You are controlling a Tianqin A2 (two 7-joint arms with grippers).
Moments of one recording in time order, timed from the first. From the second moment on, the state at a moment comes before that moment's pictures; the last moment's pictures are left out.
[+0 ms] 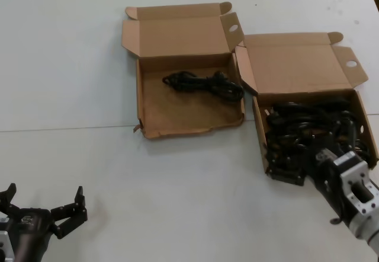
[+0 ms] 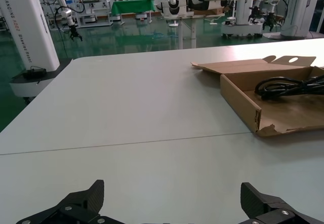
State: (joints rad) left arm 0.00 -0.30 1.60 -1.60 -1.80 0.00 0.00; right arm 0.26 0.33 -1.68 1.46 1.77 -0.22 -0.25
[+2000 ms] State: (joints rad) left arm 0.00 -0.30 1.60 -1.60 -1.80 0.00 0.00; right arm 0.03 0.30 -1.61 1.58 1.80 -0.02 -0.25
